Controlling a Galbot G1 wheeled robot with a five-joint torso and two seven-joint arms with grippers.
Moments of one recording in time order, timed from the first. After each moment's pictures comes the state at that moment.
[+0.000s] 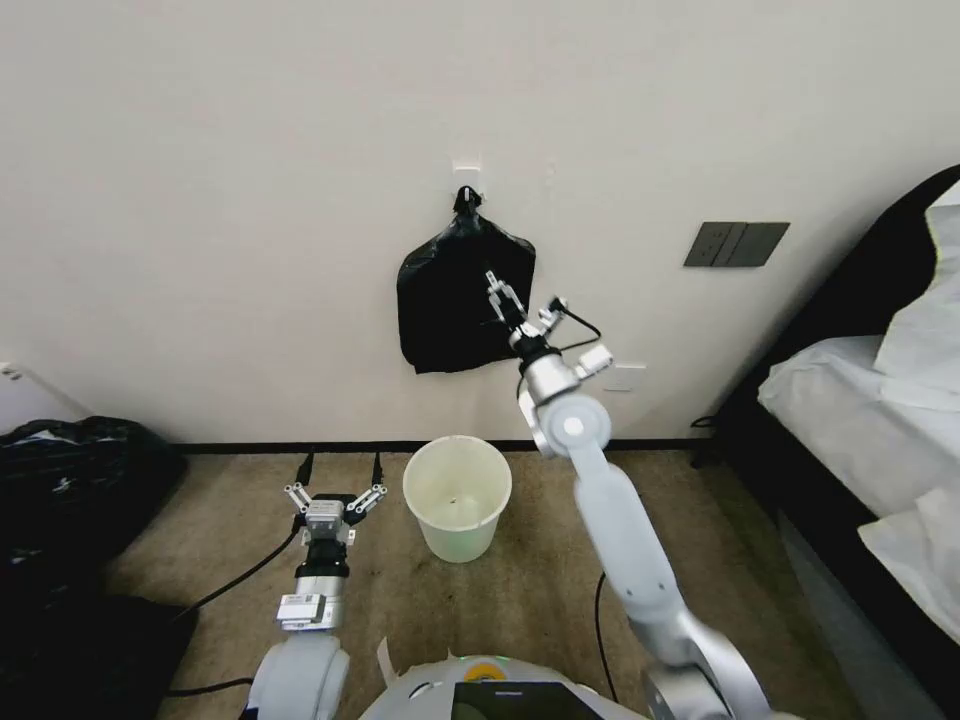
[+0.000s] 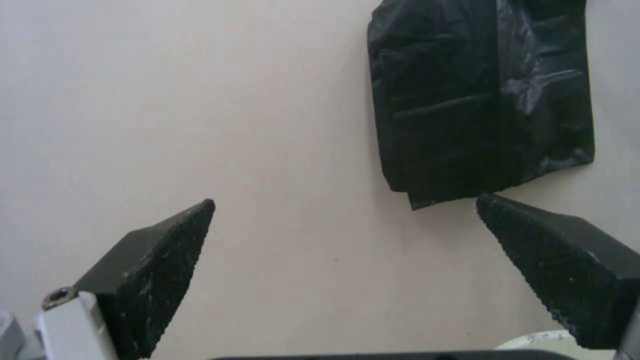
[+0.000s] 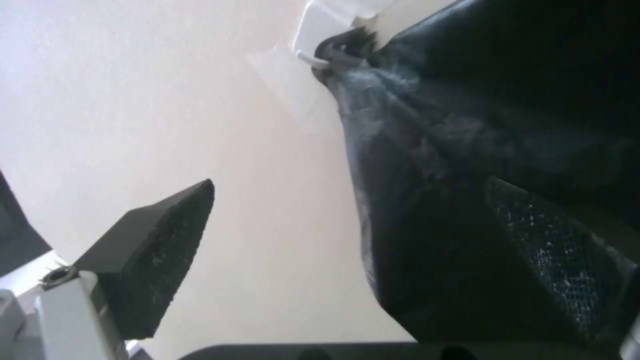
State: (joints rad) left arm 1.75 -1.43 -0.52 -2.20 0.10 -0.29 -0.17; right arm -0.66 1.46 0.18 1.83 1.24 -0.10 0.11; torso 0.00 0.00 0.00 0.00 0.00
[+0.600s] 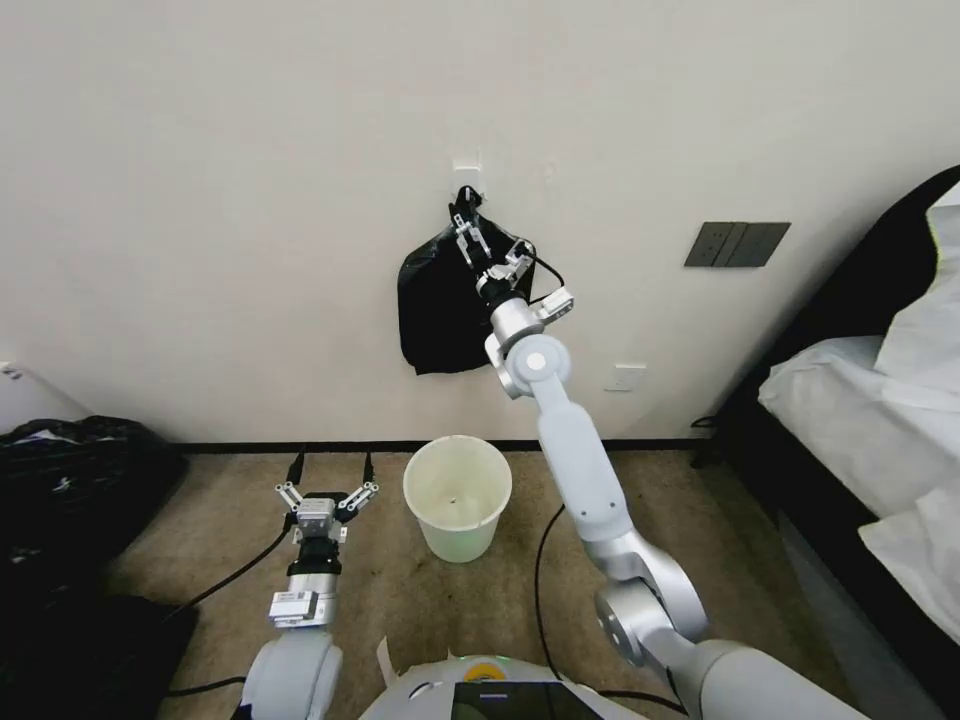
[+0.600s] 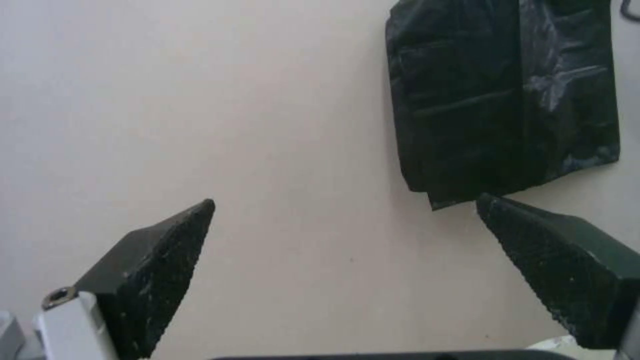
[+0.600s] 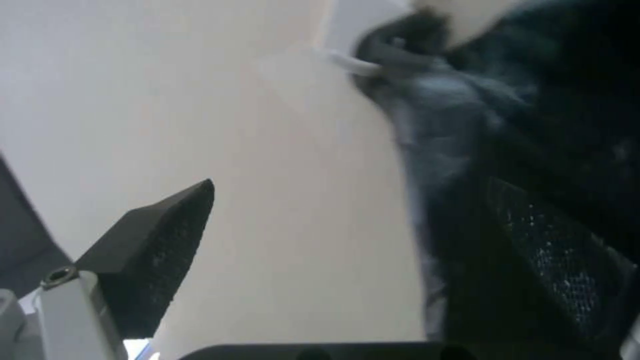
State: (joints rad) left arm 1.74 -1.43 -0.55 -2.19 0.08 -0.30 -0.17; right arm -0.43 1.59 0.18 1.57 1.24 -0.10 0.09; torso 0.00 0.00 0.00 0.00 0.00
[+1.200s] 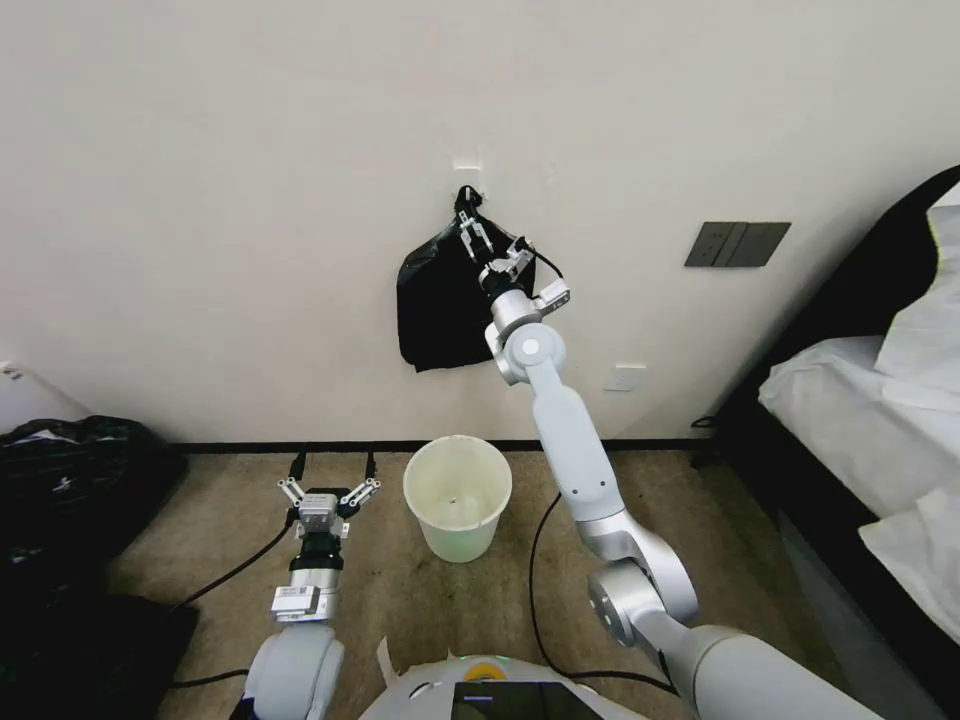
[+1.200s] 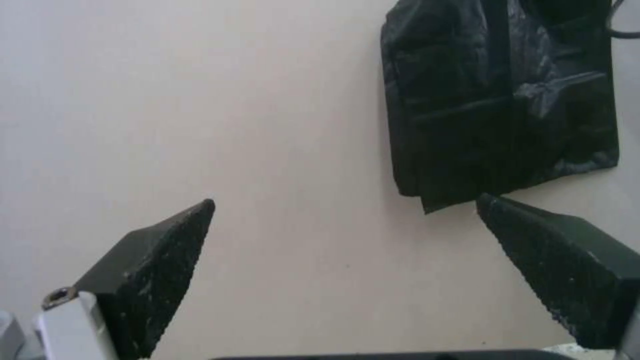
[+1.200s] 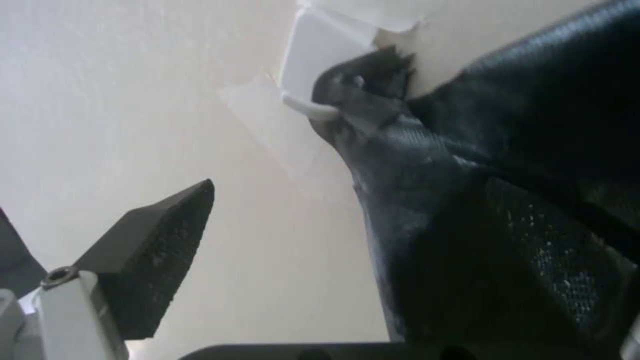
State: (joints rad) left arm 1.73 -1.42 -0.54 -2.19 0.08 -0.29 -0.17; right arm -0.37 1.61 0.20 1.49 1.23 -0.08 0.08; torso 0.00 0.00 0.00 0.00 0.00
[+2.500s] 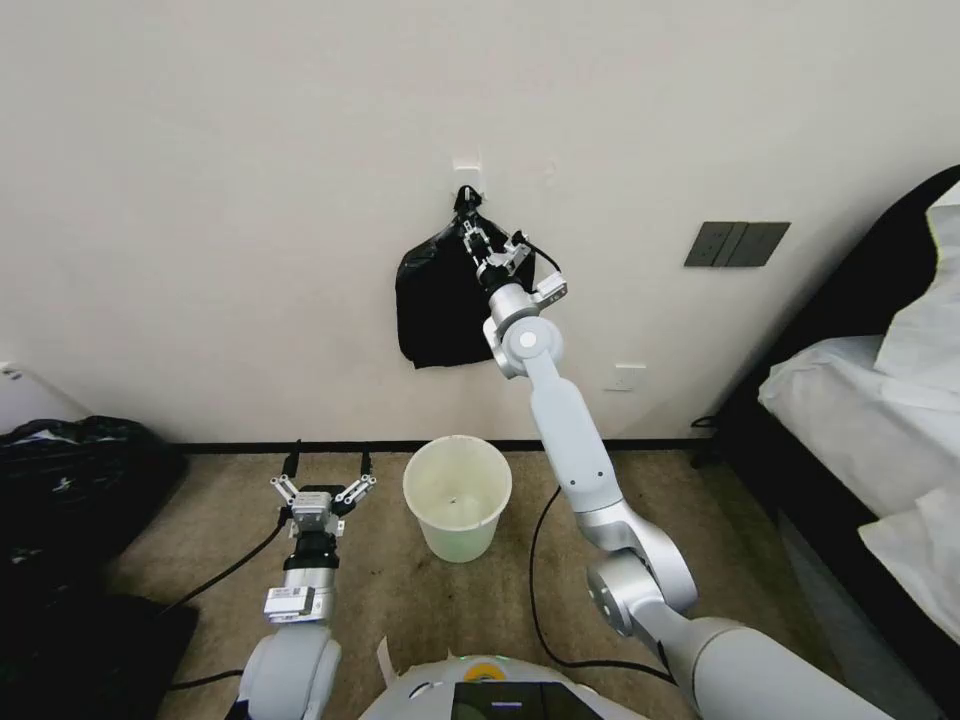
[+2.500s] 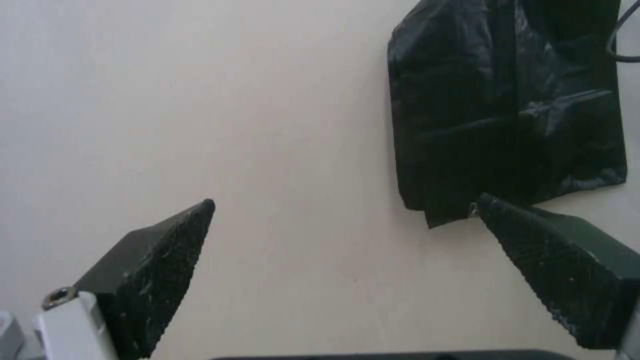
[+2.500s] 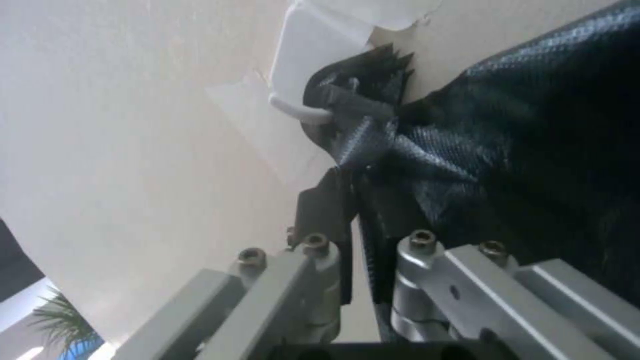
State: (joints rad) left arm 1.73 -1.43 -0.55 -2.22 0.08 -0.29 -0.17; right arm -0.35 1.61 0.19 1.46 1.23 -0.08 0.07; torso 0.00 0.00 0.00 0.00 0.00
